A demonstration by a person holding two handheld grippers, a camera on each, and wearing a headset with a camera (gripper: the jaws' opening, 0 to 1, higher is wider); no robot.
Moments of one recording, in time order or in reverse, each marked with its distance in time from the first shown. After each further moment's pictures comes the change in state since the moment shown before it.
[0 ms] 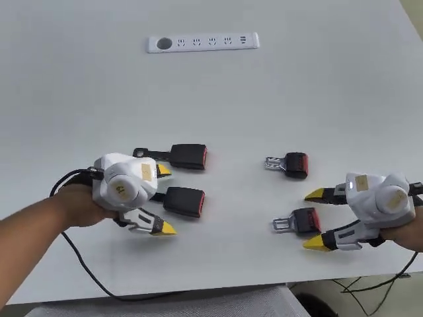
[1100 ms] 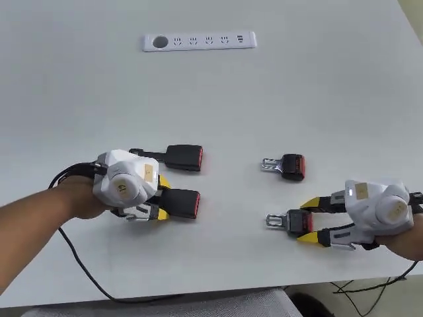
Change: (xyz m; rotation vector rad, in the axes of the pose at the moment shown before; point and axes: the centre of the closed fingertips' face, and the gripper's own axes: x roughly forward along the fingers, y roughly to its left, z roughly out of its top) left arm 0.004 0.003 -0.006 0.060 0.059 -0.045; right arm -0.001 -0.001 0.001 -0.009 -0.049 -0.048
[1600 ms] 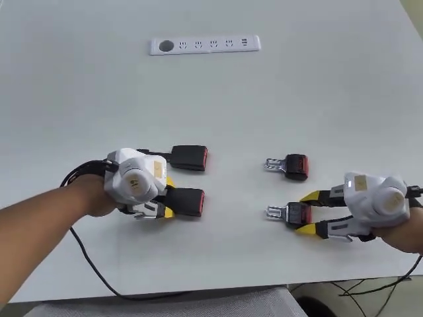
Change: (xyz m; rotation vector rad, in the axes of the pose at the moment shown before) left arm -0.001 0.002 -0.001 -0.056 0.025 0.019; right arm 0.007 -0.013 0.012 0.012 -0.032 -0.016
